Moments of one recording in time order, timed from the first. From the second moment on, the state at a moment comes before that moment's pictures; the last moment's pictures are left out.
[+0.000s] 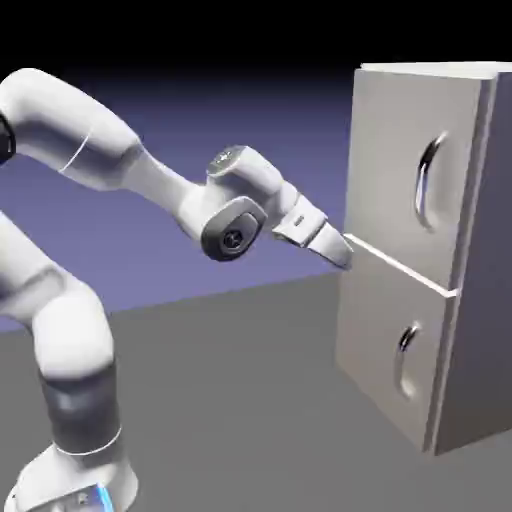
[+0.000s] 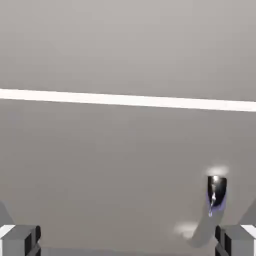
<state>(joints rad) 0.03 -0.58 -0.02 -2.80 -0.05 3.03 0.78</state>
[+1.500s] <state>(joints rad) 0.68 -0.82 -0.74 -2.45 -2.01 2.96 2.25</state>
